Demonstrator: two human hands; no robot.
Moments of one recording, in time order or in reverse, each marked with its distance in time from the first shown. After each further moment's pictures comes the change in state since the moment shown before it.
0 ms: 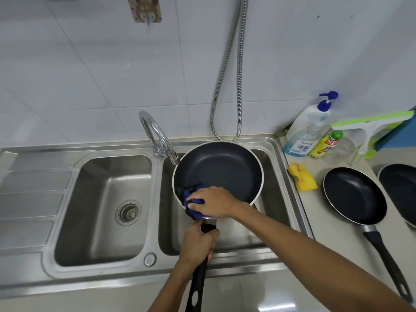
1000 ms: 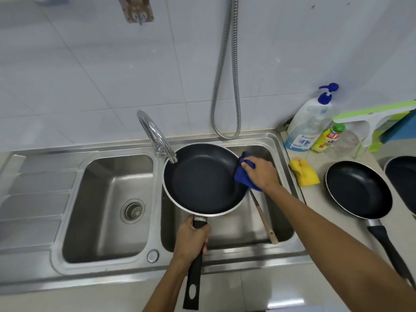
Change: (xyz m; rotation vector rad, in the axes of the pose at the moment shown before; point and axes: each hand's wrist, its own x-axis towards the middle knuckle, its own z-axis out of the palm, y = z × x) left_hand 0.002 -0.007 -0.011 0.061 0.127 0.010; right_hand -0.016 0.137 -0.022 0.149 0.562 0.476
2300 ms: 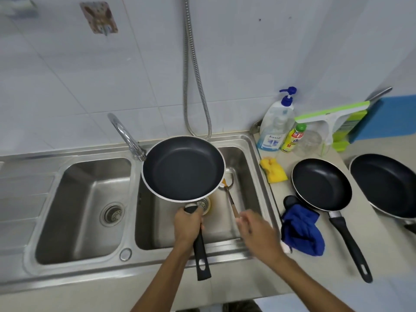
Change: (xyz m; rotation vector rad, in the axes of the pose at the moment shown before) left_hand -0.006 0.030 0.087 -0.110 0.200 -0.004; right_hand -0.197 0.048 -0.041 0.107 -0.192 0.106
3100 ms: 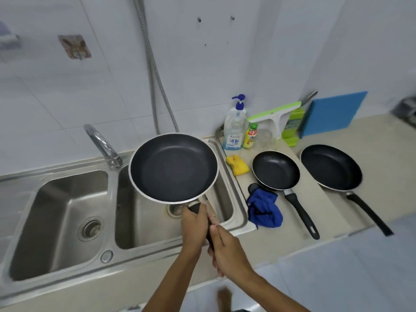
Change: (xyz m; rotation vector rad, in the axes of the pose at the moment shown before) left_hand -0.107 -0.001 0.049 -0.068 -0.076 0.201; right_hand -0.130 -0.034 0.004 0.680 0.012 0.087
